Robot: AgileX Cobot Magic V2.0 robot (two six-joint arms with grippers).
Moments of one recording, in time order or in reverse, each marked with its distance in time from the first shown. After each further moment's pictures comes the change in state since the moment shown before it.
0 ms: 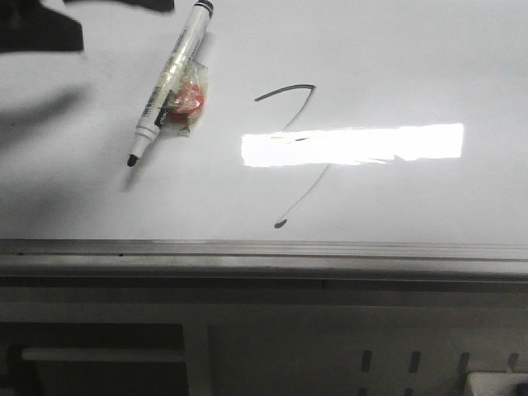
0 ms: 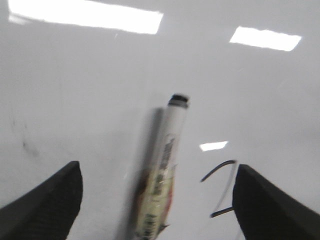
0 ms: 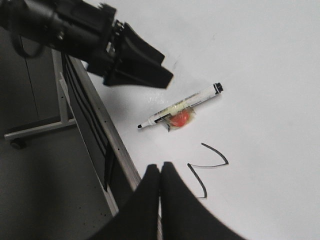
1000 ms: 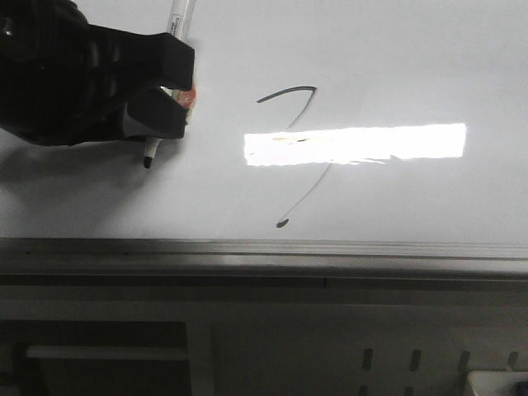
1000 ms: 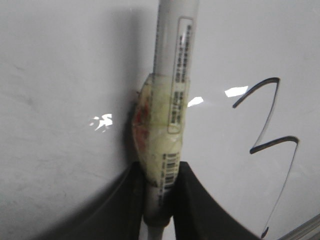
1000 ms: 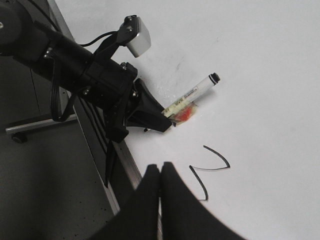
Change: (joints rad) left arm -0.011 0.283 0.004 0.056 -0.023 -0.008; right arm 0.000 0.052 -0.049 -0.008 0.036 -0.006
